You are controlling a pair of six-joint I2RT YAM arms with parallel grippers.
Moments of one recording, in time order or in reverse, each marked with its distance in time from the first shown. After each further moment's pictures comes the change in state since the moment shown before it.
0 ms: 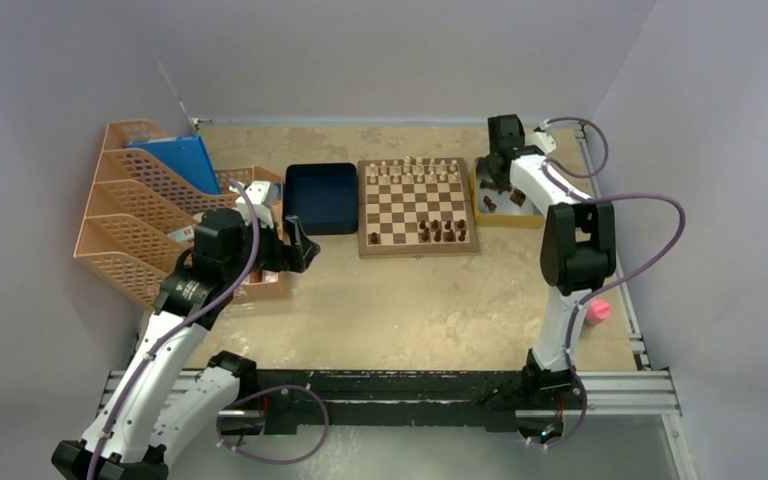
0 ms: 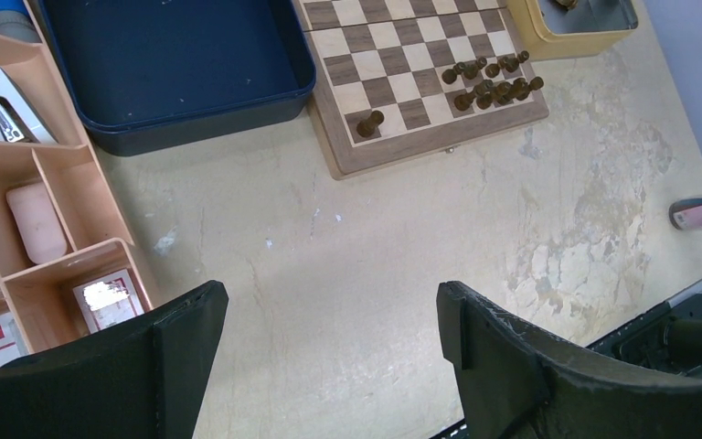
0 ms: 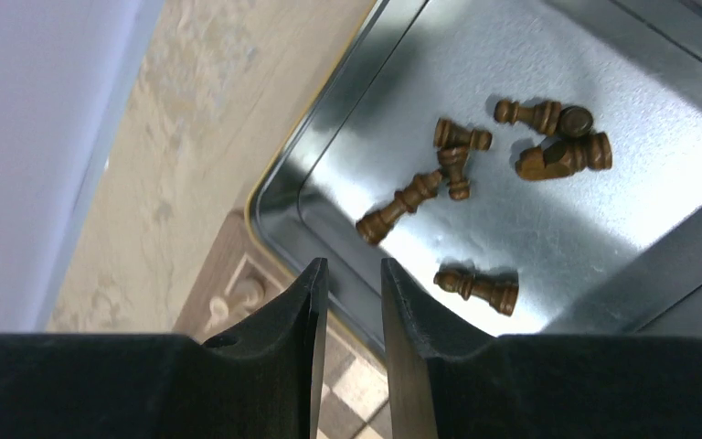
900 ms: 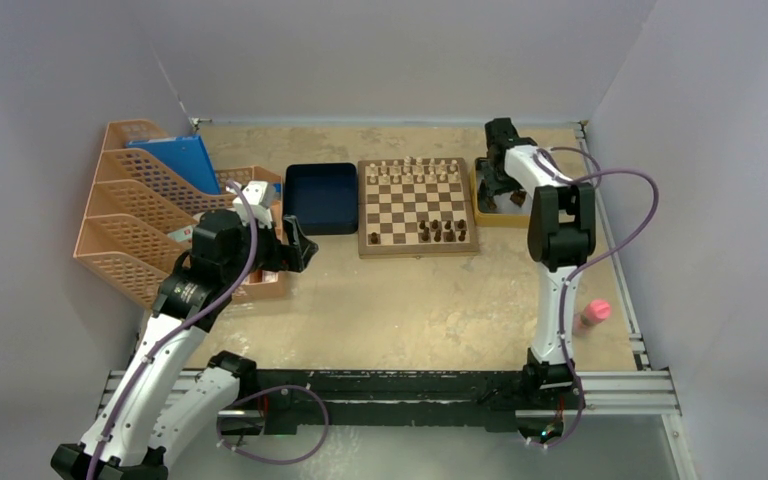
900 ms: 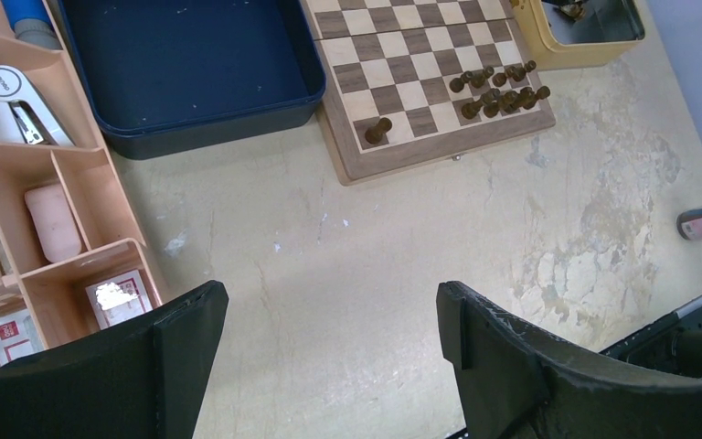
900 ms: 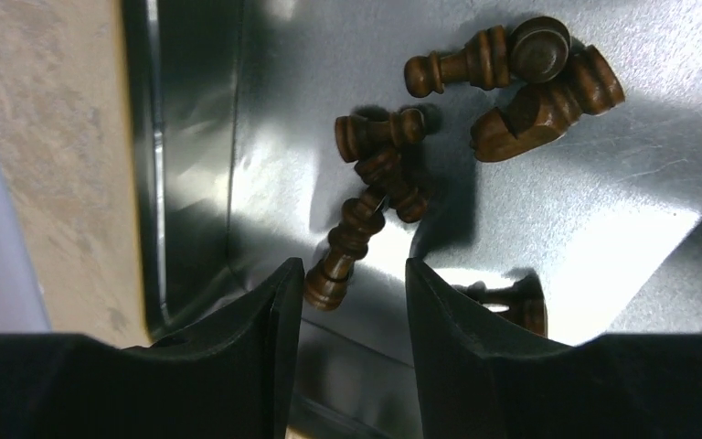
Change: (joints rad) left arm -0.002 -0.015 0.000 0.000 -0.027 0.000; right arm -0.043 0.260 0.262 -0.309 -0.052 0.431
